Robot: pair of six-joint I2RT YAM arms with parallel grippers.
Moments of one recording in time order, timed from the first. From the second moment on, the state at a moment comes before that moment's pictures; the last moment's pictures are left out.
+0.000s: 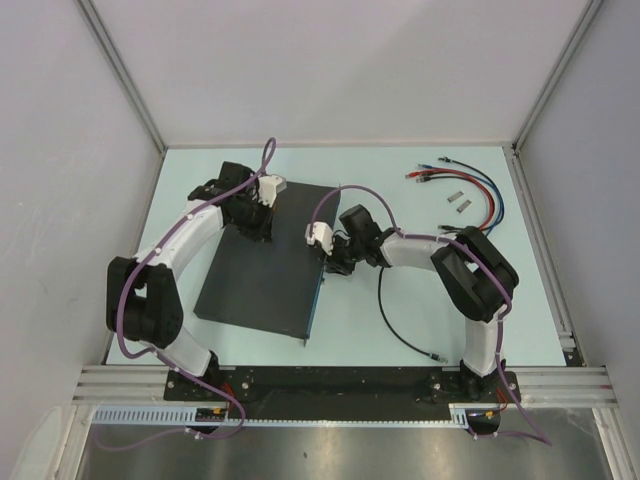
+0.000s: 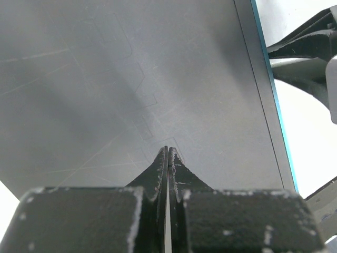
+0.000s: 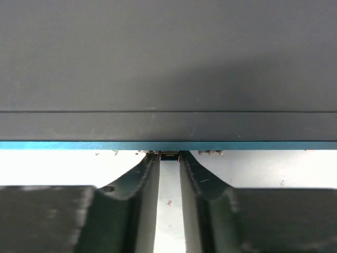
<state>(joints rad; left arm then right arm) -0.25 1.59 1.25 -0.73 0.35 0.21 0.70 1.93 1.12 -0.04 -0.47 -0.53</state>
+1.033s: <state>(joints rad) -0.24 1.66 1.26 -0.73 0.44 0.20 0.31 1.65 1.12 -0.47 -0.49 -0.35</state>
